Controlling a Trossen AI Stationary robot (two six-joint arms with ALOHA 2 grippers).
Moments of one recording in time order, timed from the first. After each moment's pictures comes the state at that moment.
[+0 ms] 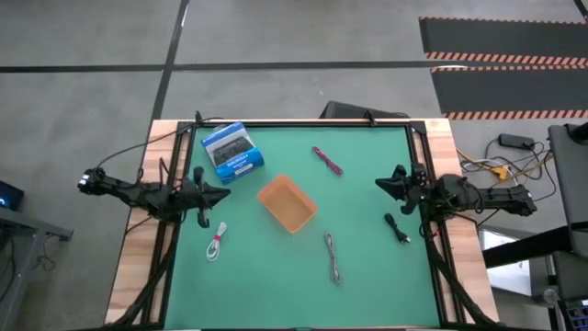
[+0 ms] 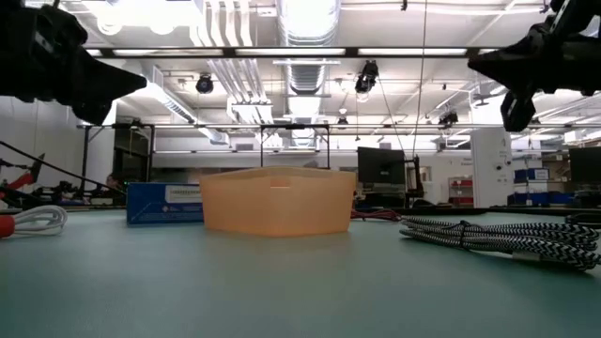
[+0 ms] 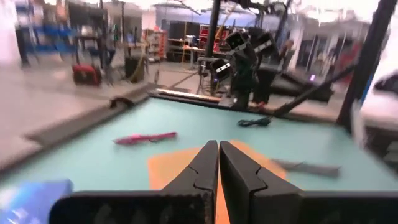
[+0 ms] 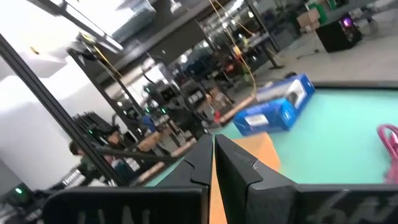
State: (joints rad) left arm -0.31 0.06 0.03 0.02 -0.52 -0.12; right arm 0.01 0.02 0.01 0.16 0.18 0.58
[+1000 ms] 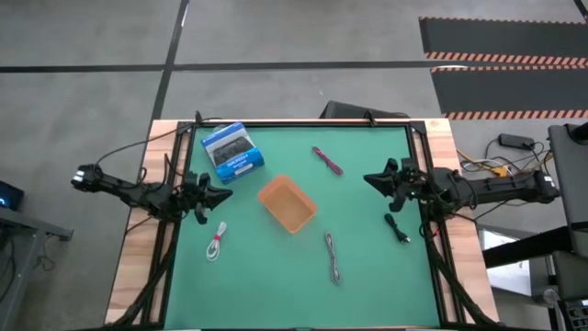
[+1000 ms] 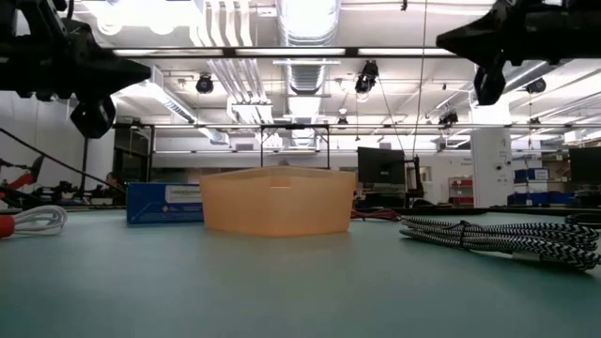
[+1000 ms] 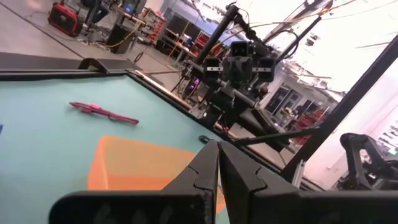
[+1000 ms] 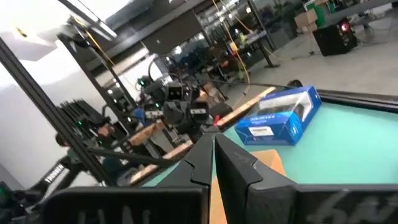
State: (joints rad) left arm -0.31 0.19 0.03 0.19 -0.51 -0.54; right arm 0.01 0.64 0.22 0.39 0.18 0.52
